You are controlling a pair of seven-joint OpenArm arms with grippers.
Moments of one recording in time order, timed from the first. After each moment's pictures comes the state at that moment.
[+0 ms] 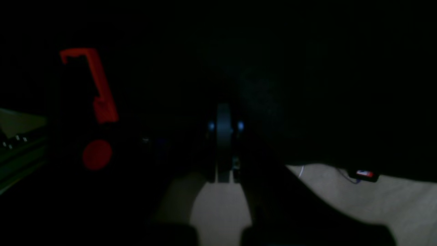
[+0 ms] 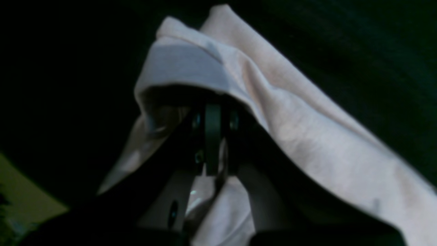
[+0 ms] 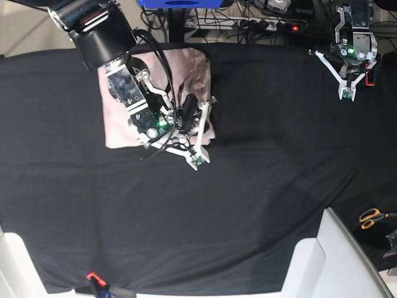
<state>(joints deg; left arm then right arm) 24.0 -19.4 -16.9 83.1 0.1 -7.9 44.0 7.9 -4.1 -26.6 67.2 6.2 11.8 -50.0</state>
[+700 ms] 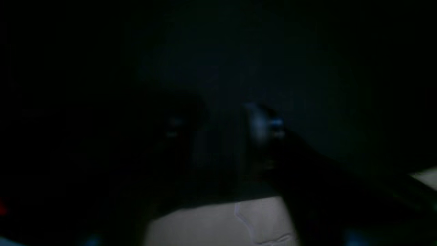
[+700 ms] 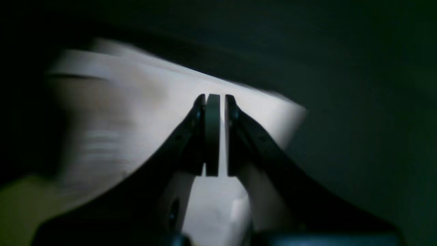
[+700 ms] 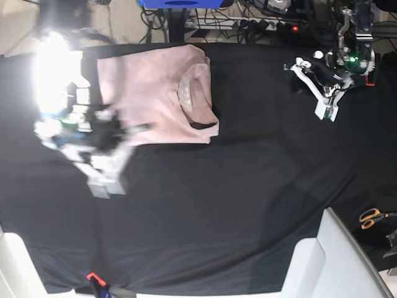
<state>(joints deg) 23.3 -20.6 -11.0 91.6 -24.9 -18.9 44.1 -2.7 4.3 -2.3 102.5 9.0 11.9 -66.4</state>
